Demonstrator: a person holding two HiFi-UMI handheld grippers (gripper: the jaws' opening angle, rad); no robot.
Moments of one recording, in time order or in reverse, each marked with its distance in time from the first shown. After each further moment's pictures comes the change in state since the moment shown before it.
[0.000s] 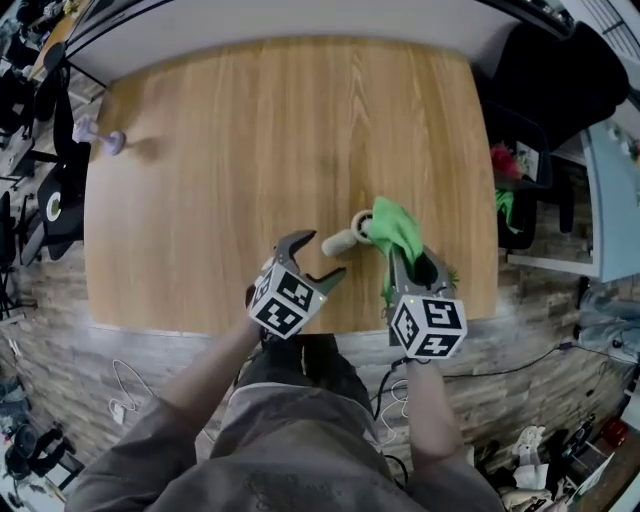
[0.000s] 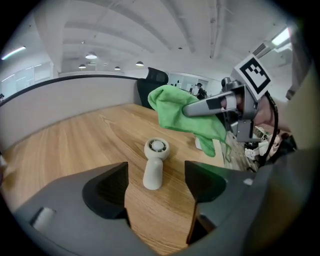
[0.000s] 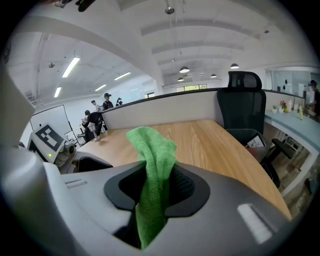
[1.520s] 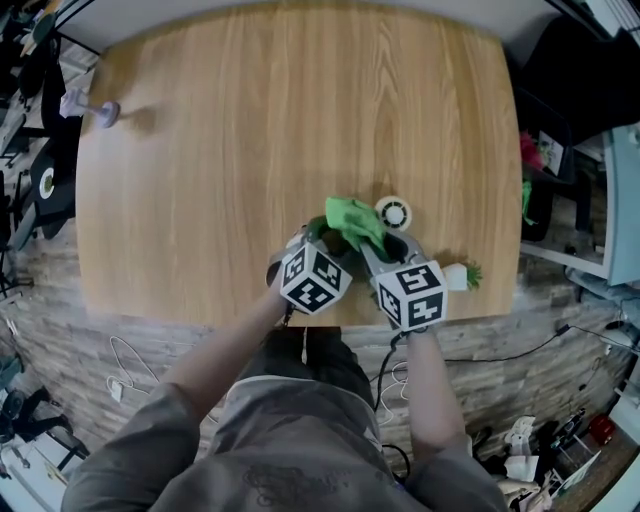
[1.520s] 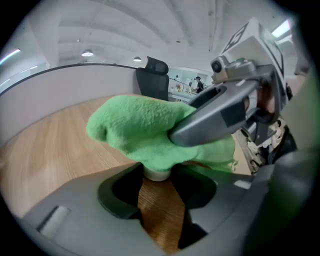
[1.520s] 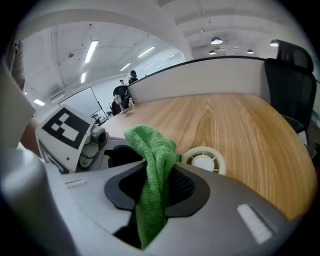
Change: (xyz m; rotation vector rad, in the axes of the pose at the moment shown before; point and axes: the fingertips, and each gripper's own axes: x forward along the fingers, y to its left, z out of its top) left arm 0.064 0.013 -0.050 0.039 0.049 0.006; right arm 0.078 0.075 -0.082 -0.160 0.285 0.316
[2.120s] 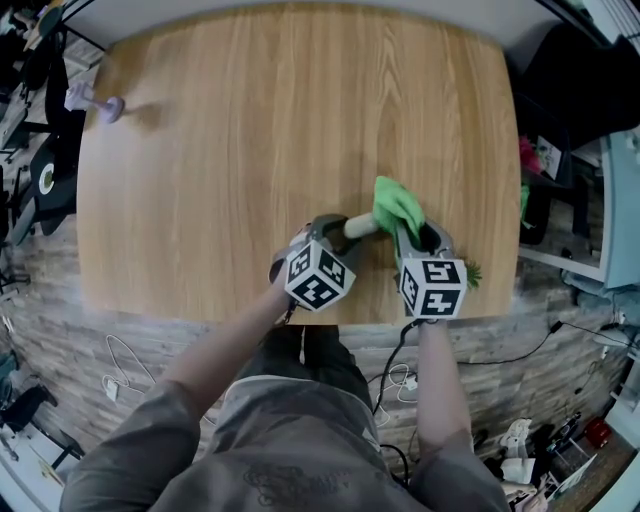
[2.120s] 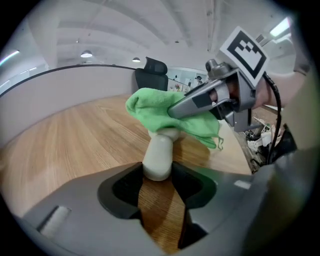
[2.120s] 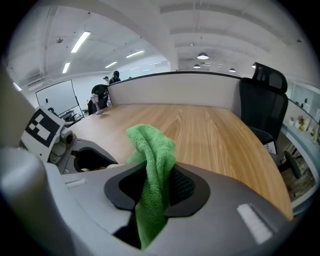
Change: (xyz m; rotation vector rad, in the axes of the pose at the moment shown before) left arm 0.000 0.001 0.000 0.011 -0.005 0.000; right arm -0.026 -0.070 0.012 0.010 -0.067 -0.288
